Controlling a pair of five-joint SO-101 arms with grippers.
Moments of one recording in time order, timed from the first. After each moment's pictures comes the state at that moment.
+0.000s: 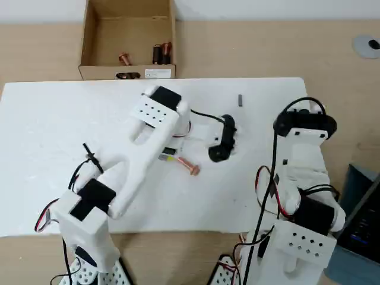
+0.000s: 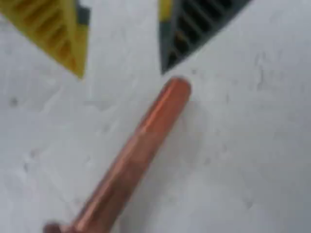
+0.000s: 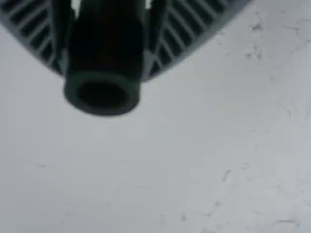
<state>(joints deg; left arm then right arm) 26.9 14.8 -4.0 84.4 -84.3 18.5 -68.5 54.2 79.3 3.4</state>
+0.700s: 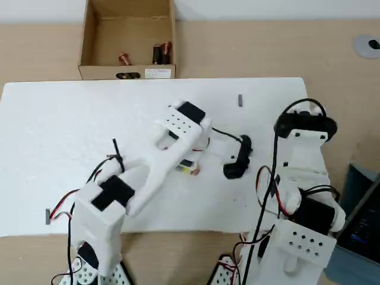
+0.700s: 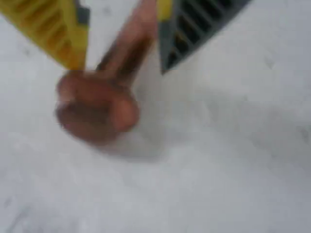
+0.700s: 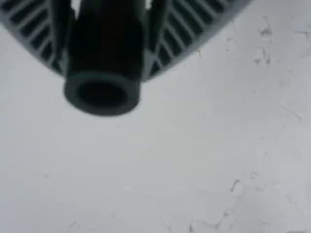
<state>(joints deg) 33.8 23.2 -4.2 78.4 -84.3 19.3 -68.5 55.2 79.3 4.9</state>
